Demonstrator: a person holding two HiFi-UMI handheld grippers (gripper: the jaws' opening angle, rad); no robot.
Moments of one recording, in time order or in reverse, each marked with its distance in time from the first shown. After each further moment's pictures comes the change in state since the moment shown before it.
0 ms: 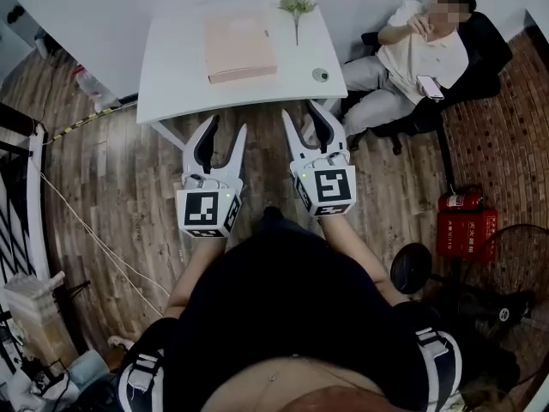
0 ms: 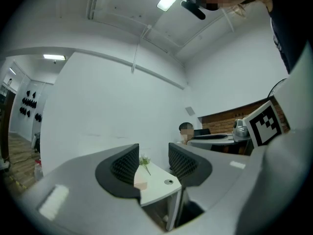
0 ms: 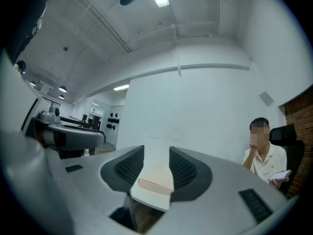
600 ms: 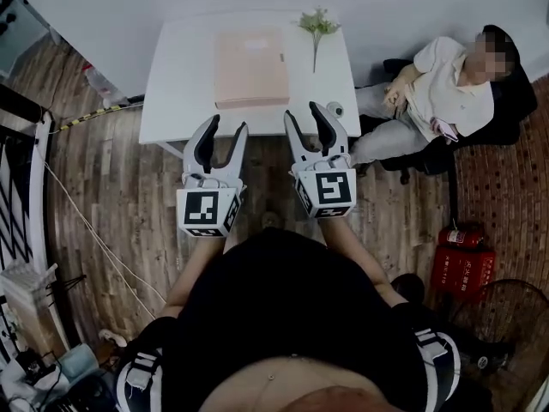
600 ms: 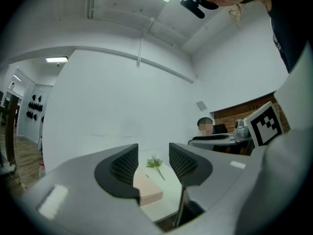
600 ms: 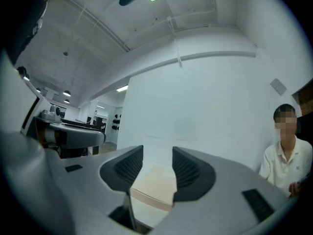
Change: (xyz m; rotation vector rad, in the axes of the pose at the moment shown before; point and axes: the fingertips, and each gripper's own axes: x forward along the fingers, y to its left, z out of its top) left arm 0.107 0.060 -0.014 0.018 0.030 0.091; right arm 0.120 -0.052 -0.022 0.032 0.003 0.084
